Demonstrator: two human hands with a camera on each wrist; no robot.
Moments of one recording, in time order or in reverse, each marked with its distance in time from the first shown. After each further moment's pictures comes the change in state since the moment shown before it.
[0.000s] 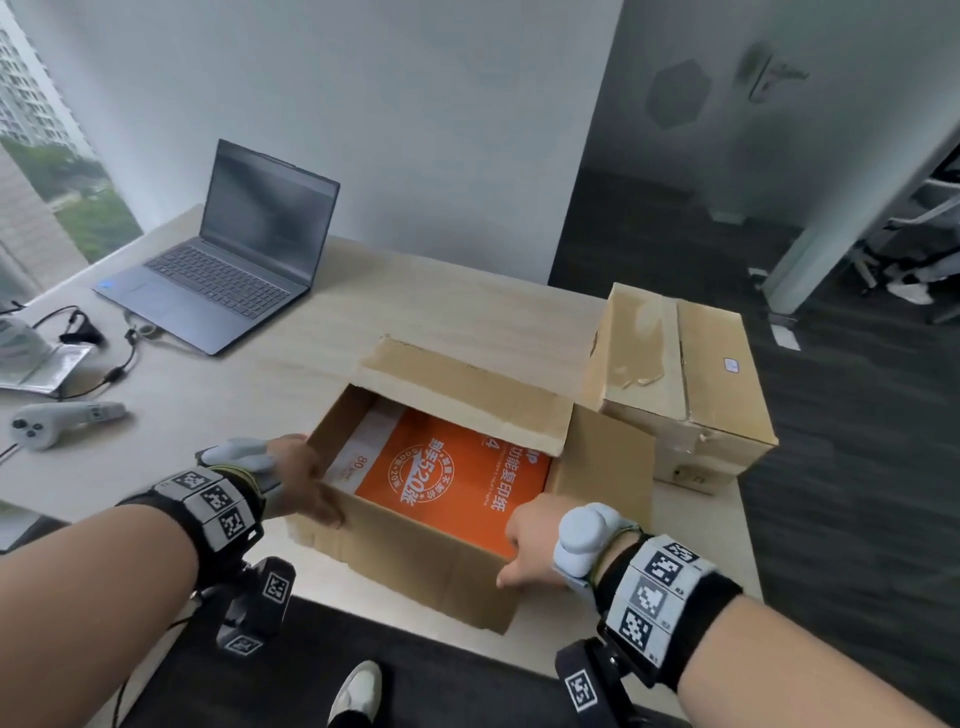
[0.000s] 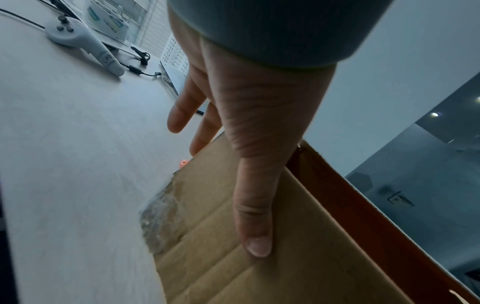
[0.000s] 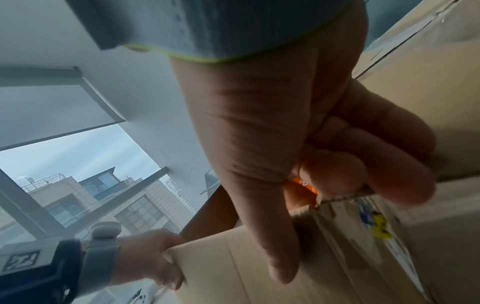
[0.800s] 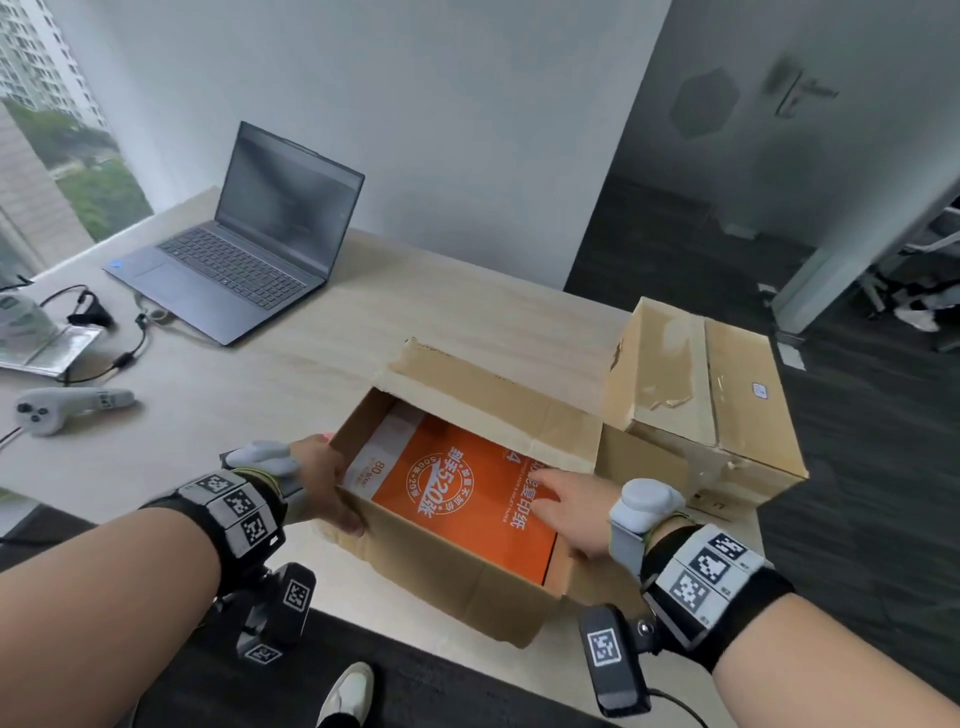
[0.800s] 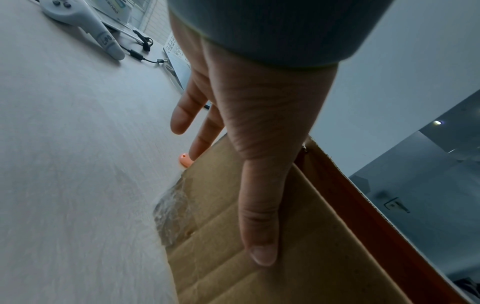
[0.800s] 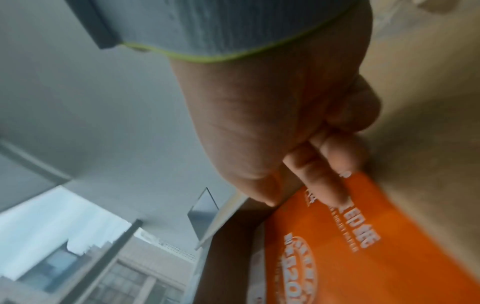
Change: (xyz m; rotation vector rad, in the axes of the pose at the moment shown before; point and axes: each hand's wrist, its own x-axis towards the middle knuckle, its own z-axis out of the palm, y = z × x) left_hand 0.012 -0.005 0.000 -0.105 -0.041 0.028; right_hand 0.017 0.016 -0.032 0.415 0.135 0.138
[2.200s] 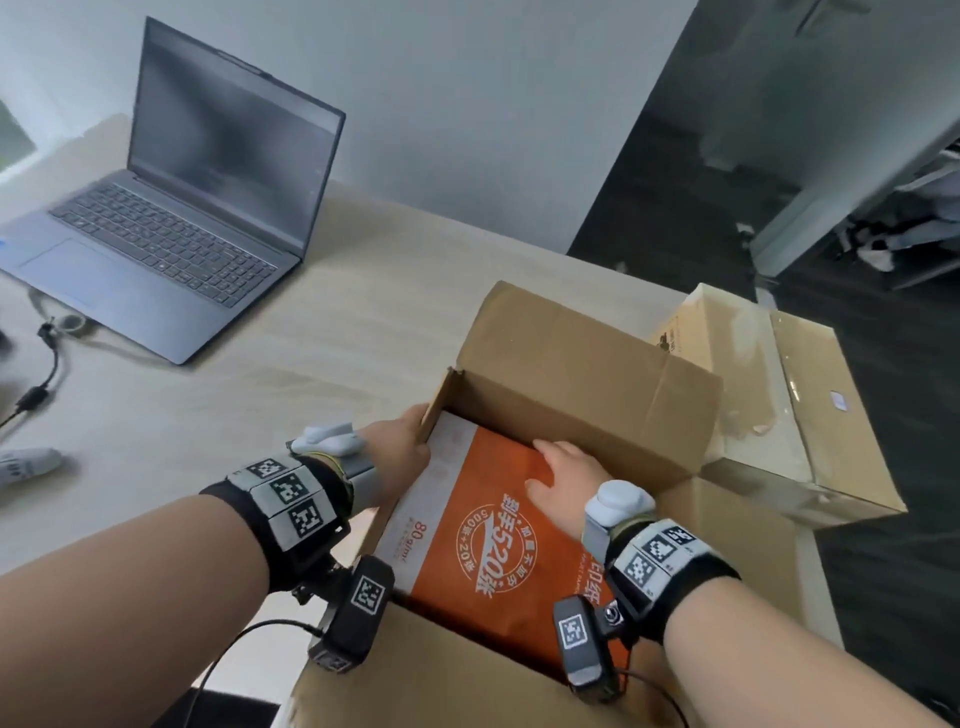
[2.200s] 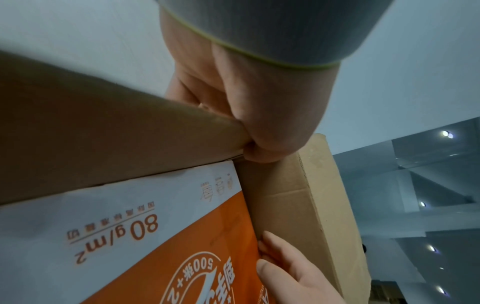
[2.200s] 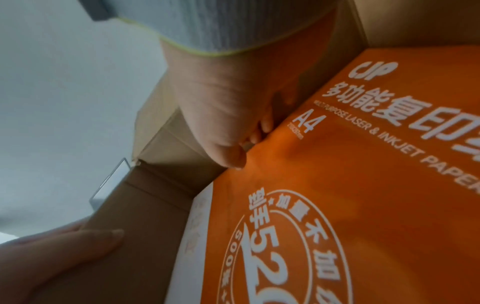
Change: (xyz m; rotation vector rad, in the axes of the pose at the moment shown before) left_hand 0.133 0.004 -0.051 -0.411 0.036 0.271; right_hand 0.166 -0.050 0.013 0.012 0.169 0.181
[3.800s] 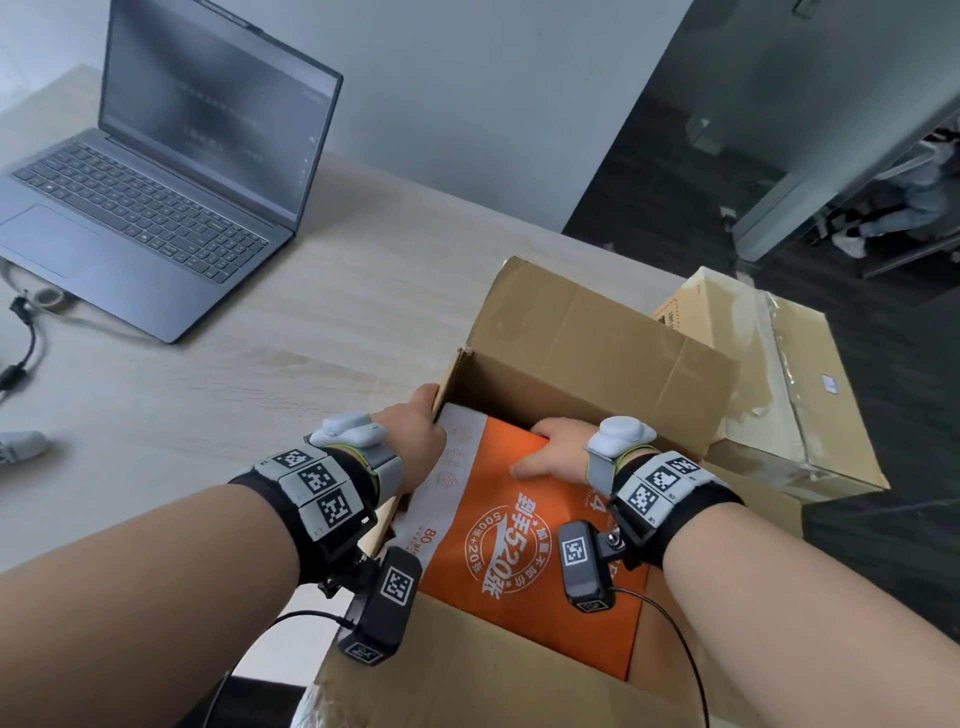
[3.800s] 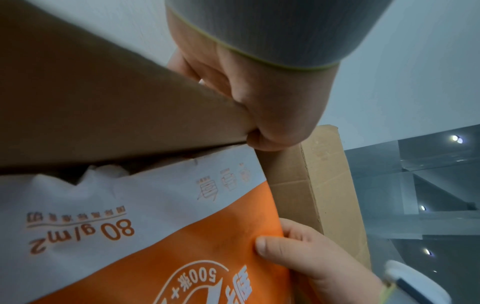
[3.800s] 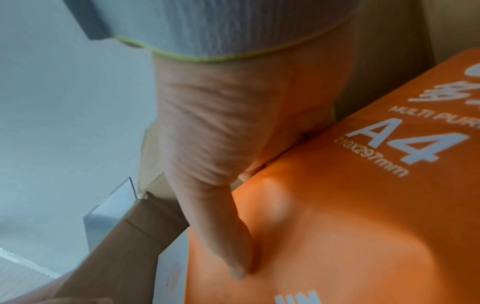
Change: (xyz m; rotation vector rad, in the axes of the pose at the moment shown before) left_hand -0.001 0.000 0.007 -0.027 0.048 -0.021; right_hand 0.016 -0.032 -0.033 0.057 -0.281 0.092
